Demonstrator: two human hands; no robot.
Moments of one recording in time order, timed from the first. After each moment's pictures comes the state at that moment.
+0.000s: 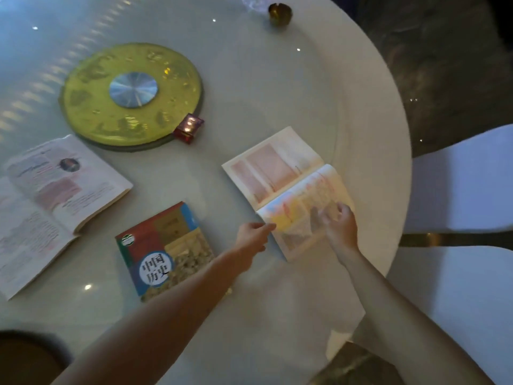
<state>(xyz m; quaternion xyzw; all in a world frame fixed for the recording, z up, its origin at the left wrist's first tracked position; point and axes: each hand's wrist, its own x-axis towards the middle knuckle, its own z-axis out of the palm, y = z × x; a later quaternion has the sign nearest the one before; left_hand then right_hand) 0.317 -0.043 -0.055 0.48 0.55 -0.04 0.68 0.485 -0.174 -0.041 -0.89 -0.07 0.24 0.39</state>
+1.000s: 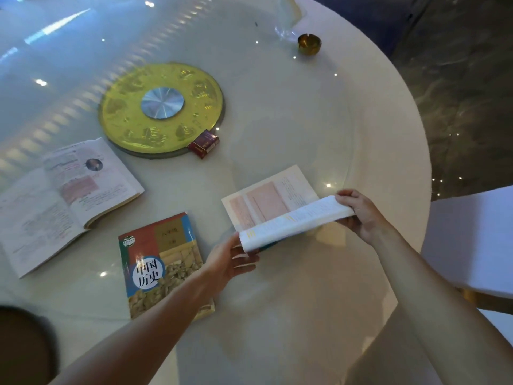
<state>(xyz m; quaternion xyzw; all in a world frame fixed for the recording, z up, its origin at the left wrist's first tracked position) 0.295 -0.034 -0.035 0.27 0.54 0.07 0.79 0.619 -0.123 -0.010 -0.69 -0.05 0.51 0.52</state>
